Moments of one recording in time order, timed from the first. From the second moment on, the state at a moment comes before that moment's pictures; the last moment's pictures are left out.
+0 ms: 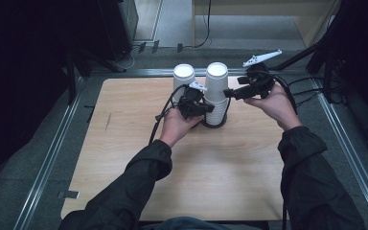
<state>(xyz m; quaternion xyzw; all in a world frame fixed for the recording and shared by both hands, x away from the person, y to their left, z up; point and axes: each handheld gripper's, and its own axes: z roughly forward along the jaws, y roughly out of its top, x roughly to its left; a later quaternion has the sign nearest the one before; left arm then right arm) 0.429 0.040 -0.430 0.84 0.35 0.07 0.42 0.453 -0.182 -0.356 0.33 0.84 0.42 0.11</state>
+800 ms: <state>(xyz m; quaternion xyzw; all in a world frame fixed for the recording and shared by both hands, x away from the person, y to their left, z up) 0.433 0.036 -0.436 0.83 0.36 0.08 0.43 0.483 -0.127 -0.358 0.35 0.84 0.39 0.14</state>
